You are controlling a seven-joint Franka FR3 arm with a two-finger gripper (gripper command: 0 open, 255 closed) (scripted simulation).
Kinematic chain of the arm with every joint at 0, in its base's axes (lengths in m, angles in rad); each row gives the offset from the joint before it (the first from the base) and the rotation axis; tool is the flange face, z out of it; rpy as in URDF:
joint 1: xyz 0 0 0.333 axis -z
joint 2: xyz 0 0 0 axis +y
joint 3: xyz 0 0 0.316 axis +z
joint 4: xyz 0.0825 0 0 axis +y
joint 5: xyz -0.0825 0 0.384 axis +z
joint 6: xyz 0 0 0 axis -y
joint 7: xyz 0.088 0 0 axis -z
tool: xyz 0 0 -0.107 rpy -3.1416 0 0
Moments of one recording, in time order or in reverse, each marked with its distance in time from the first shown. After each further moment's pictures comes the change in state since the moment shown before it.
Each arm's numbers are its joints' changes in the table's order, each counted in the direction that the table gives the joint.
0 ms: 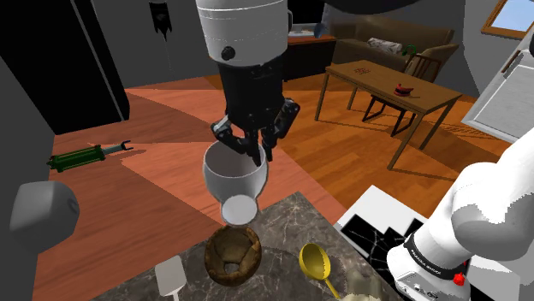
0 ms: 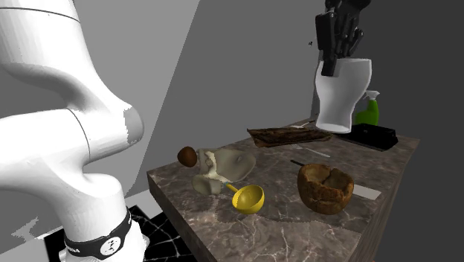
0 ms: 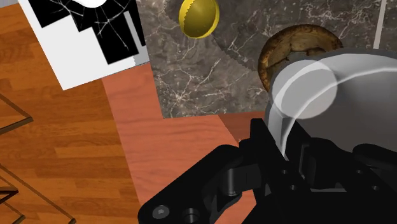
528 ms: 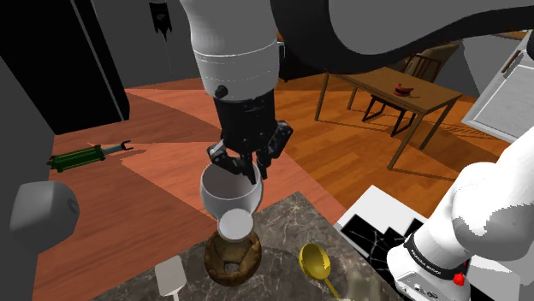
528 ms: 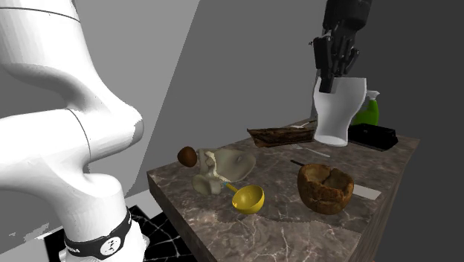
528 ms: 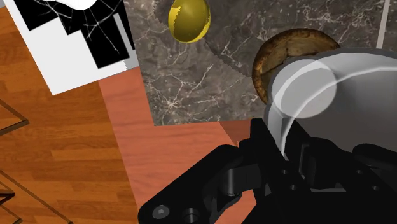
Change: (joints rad) arm -0.010 0.009 0.014 0.080 -0.001 0.086 0.029
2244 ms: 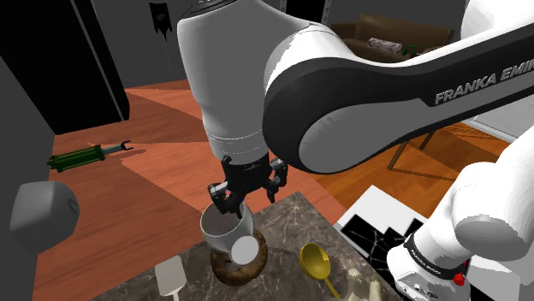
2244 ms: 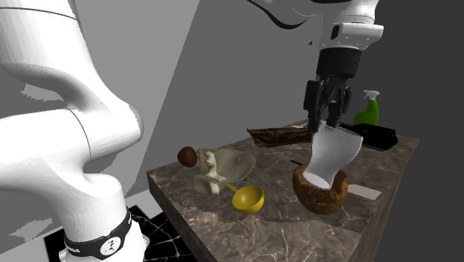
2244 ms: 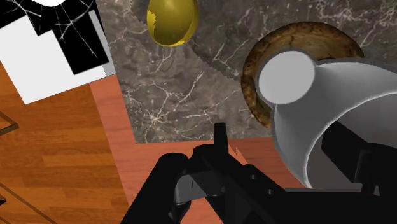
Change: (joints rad) arm -0.004 0.006 0.007 0.230 -0.002 0.235 0.016
